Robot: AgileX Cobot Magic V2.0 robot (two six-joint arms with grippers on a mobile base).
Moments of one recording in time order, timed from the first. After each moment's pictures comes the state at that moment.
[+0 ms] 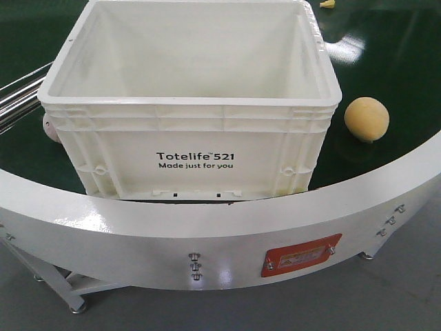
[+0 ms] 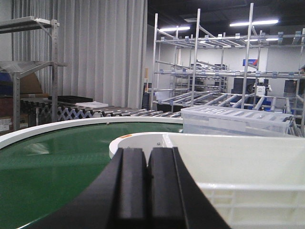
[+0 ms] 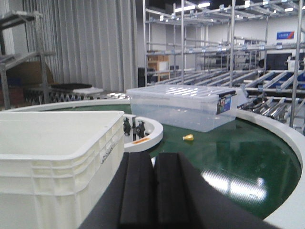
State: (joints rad) left arm 0.00 0.07 -0.38 0.00 0.17 -0.04; right arm 0.07 0.07 -0.32 0.03 0.22 -0.11
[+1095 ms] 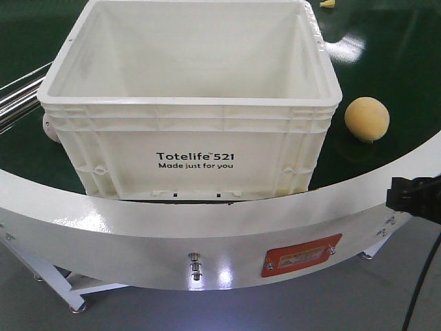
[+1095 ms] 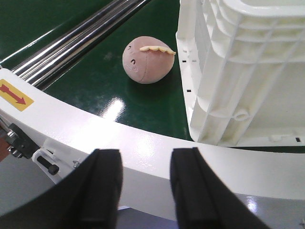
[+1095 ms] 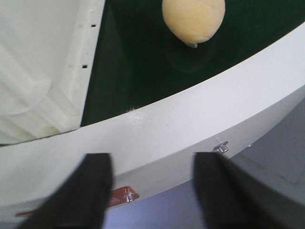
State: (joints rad) left arm 0.00 0.58 -0.61 0.03 0.69 0.00; right arm 0.07 0.92 -0.53 0.00 0.45 0.00
